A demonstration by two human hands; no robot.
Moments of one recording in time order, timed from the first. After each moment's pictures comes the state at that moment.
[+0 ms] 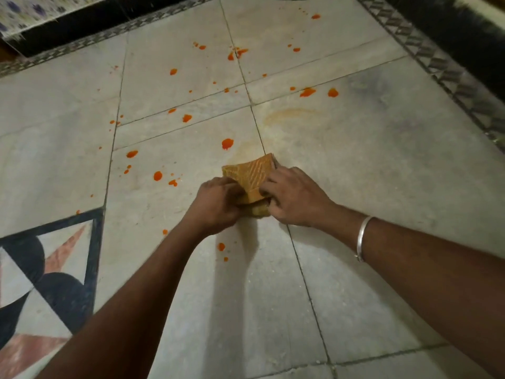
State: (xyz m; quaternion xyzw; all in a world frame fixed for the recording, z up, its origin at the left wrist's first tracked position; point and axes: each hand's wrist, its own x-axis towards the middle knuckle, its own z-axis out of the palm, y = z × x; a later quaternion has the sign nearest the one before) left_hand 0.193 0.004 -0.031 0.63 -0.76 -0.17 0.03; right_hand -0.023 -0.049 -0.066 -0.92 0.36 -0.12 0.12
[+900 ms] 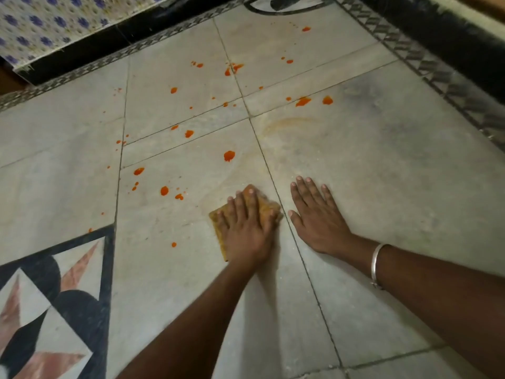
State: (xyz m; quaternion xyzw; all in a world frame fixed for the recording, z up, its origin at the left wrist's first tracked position) left_hand 0.131 0.032 -0.097 0.78 -0.61 -0.13 0.01; right_hand -0.050 -0.017 -0.124 -0.83 0.54 -0.06 0.12
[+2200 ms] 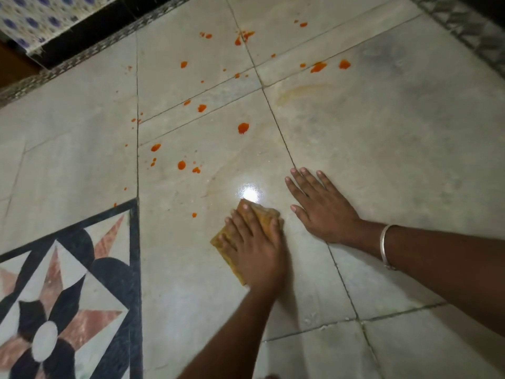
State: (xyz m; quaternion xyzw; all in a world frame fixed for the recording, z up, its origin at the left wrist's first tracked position) left_hand 0.118 0.136 -0.109 0.87 -0.48 -0.08 0.05; right_hand -0.033 0.026 -0.141 -0.89 0.45 -0.09 0.03
